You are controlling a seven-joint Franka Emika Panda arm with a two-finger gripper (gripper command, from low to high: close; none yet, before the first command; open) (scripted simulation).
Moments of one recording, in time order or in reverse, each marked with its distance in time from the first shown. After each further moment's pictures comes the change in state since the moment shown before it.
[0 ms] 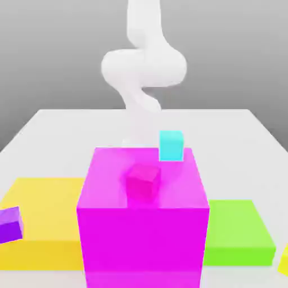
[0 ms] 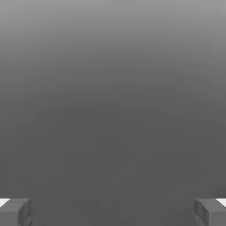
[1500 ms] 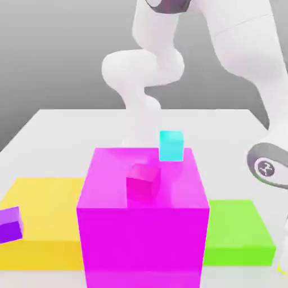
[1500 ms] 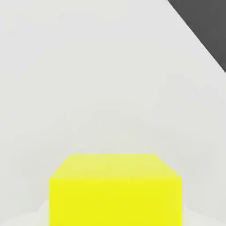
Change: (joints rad) arm 0.306 1.185 0.262 0.104 -0.257 0.311 -0.079
